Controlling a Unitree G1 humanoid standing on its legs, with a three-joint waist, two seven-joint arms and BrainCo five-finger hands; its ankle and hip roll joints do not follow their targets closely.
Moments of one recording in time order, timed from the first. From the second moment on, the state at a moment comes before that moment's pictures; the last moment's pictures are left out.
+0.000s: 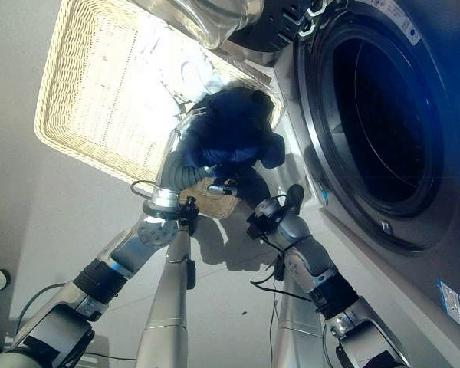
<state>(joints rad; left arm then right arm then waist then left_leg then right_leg) -0.75 0.49 -0.50 0.18 0.31 -0.42 0.60 -0.63 -0.37 0.41 0.08 0.82 -0.08 0.19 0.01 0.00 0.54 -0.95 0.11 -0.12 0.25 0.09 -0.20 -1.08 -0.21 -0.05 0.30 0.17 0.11</state>
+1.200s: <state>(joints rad) -0.80 0.63 -0.56 0.20 0.50 -0.38 0.61 -0.59 -0.43 0.32 0.08 1.31 0.05 0.47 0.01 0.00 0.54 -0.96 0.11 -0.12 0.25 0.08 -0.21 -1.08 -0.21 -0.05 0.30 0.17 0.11</state>
